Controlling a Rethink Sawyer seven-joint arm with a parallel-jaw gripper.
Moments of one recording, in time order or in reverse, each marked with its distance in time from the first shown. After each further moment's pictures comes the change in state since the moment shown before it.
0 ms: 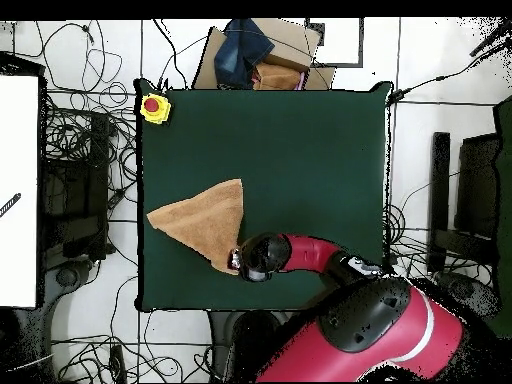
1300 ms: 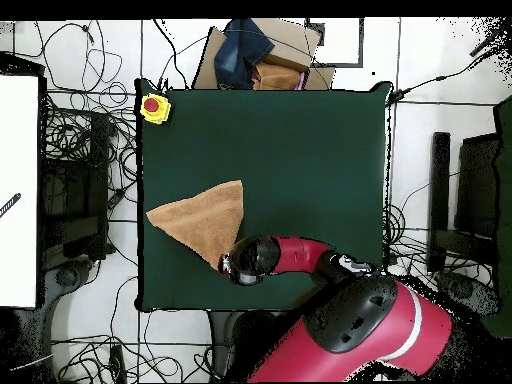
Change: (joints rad) arm 0.038 -0.010 0.010 0.033 -0.001 -0.019 0.000
